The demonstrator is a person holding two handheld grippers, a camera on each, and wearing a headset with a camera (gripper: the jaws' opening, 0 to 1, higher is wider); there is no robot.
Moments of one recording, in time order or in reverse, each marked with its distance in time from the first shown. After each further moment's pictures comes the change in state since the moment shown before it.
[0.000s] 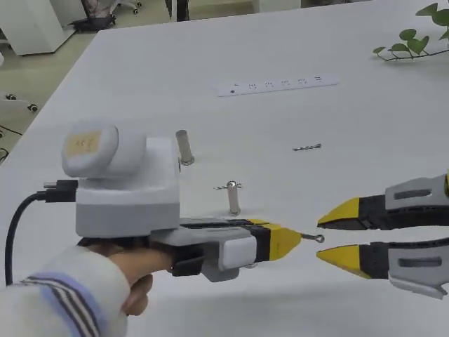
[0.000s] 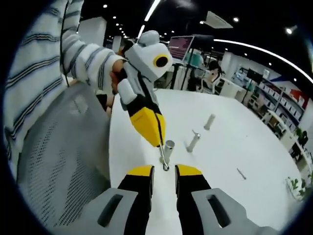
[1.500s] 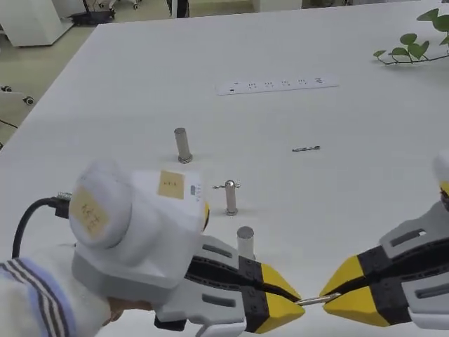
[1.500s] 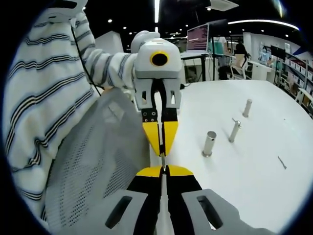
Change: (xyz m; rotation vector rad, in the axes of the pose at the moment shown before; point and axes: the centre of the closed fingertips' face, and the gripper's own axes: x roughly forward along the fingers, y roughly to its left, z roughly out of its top) left arm 0.003 -0.020 -0.053 0.514 0.226 -0.202; right arm -0.003 0.055 -0.006 0.095 0.041 0.338
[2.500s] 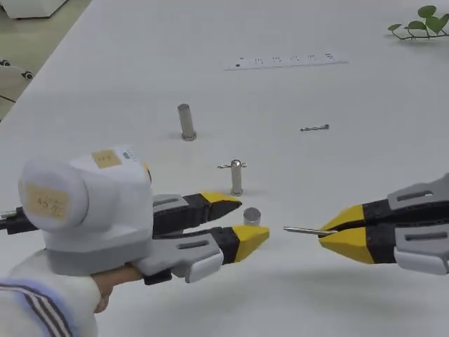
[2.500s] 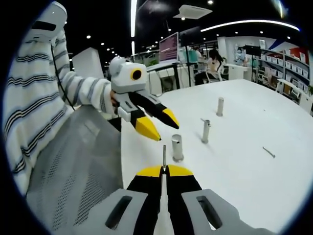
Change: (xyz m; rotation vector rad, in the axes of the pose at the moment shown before) left arm -0.043 0.095 -0.021 -0.242 -0.200 0.486; right arm 0.003 -0.060 -0.002 0.120 -0.122 -0.172
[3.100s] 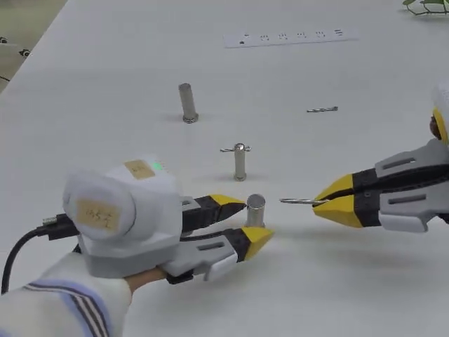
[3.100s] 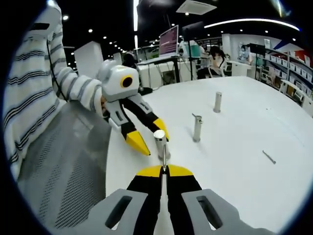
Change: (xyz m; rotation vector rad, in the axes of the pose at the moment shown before) left arm 0.025 0.004 -0.034 0.026 0.078 0.021; right arm 0.021 -0.030 -0.006 -0.035 0.055 0.024
